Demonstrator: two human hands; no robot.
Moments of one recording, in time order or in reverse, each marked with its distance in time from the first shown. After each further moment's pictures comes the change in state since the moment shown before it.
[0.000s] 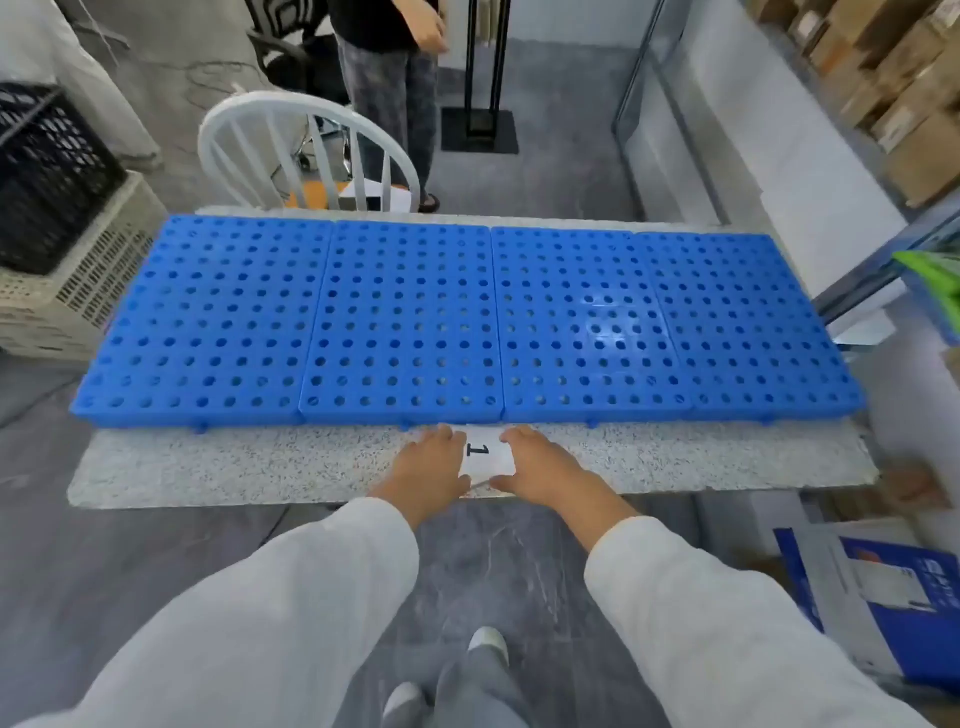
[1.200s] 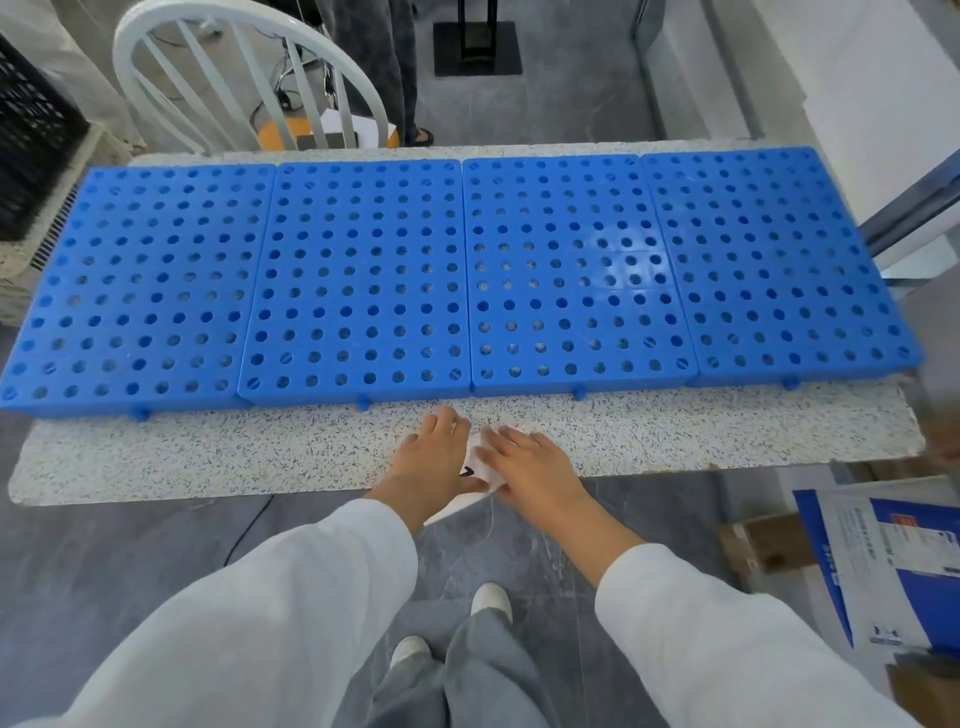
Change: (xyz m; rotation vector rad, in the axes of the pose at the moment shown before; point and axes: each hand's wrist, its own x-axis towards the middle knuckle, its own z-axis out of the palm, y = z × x) left_hand 0.050 0.033 0.062 0.075 0.009 0.010; right_hand 0.016 0.074 0.064 -0.348 0.171 -0.299
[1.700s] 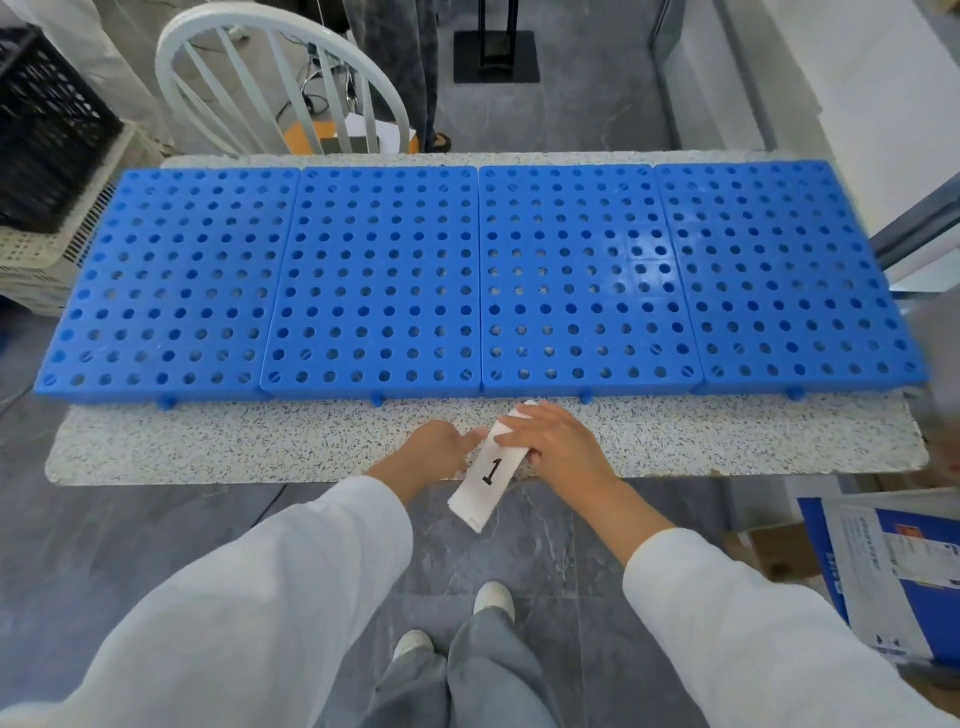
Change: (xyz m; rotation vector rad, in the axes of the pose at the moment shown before) left_hand -0.015 -0.004 -0.024 -0.725 -0.168 -0.337; right_hand -0.011 0.016 -0.022 0.302 0.296 -0.033
